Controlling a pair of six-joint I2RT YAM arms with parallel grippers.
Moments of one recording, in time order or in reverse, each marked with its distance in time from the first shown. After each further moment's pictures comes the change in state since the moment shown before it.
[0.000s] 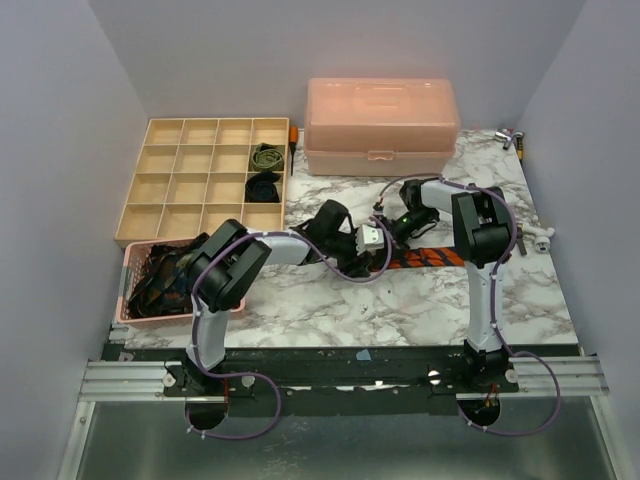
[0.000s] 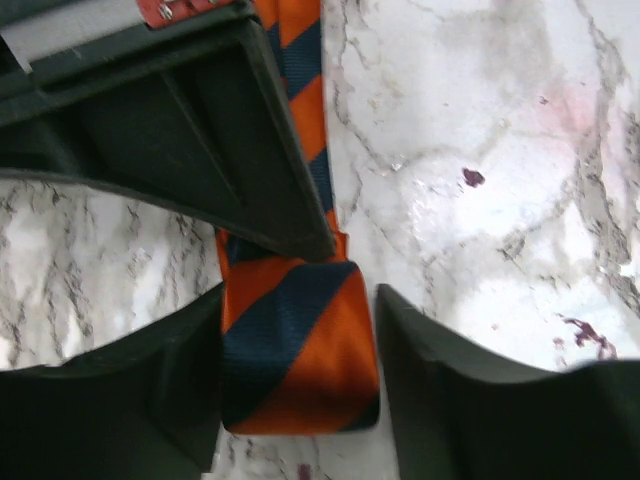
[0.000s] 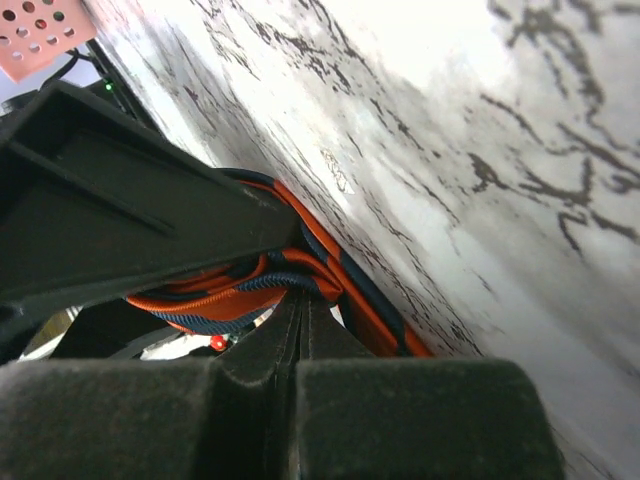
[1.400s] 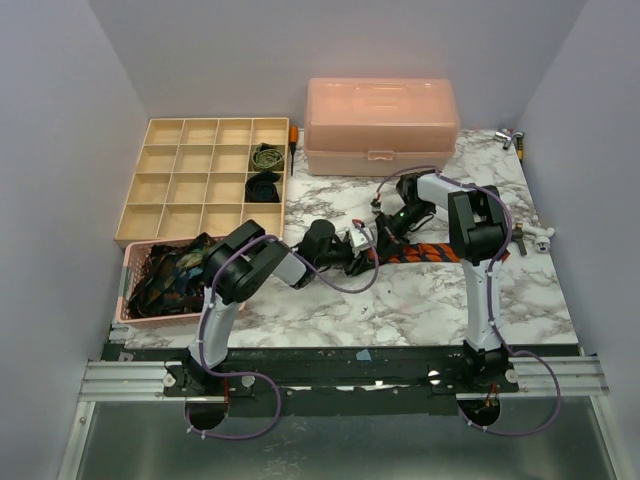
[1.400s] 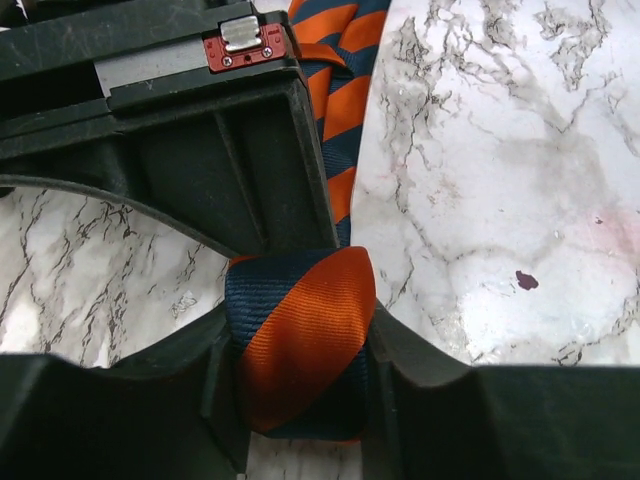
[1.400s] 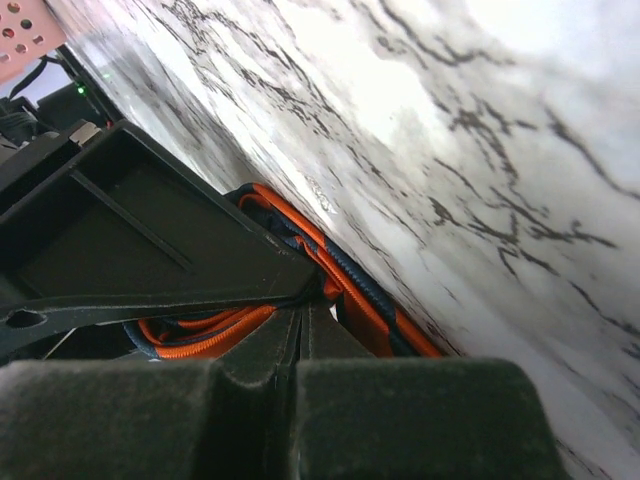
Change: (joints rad) left arm -0.018 0.111 -0.261 0.864 -0.080 -0.319; right arm 0.020 0.064 0.136 -0.104 0.078 0.004
